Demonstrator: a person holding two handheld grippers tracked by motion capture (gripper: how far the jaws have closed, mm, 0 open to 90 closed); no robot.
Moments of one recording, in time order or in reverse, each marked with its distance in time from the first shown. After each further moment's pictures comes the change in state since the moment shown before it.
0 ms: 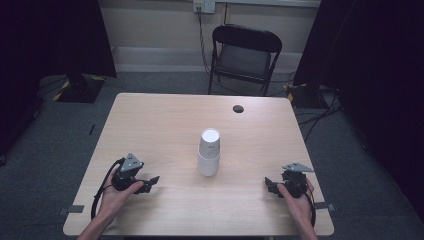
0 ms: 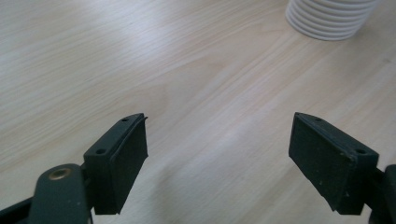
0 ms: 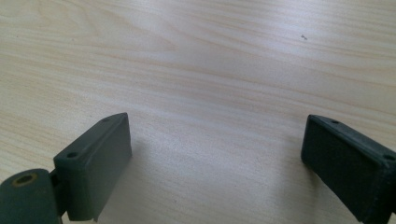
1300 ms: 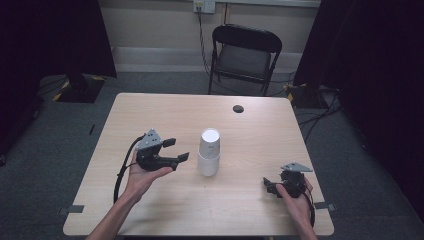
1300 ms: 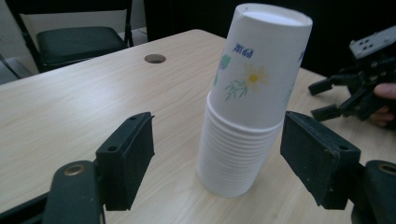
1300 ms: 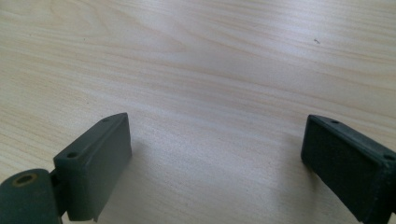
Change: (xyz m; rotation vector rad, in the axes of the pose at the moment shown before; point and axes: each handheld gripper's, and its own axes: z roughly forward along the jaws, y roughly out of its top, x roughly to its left) left arm -0.032 0.098 0.004 -0.319 -0.210 -0.022; right arm 0.003 0.001 0.001 -0.001 0.019 -0.018
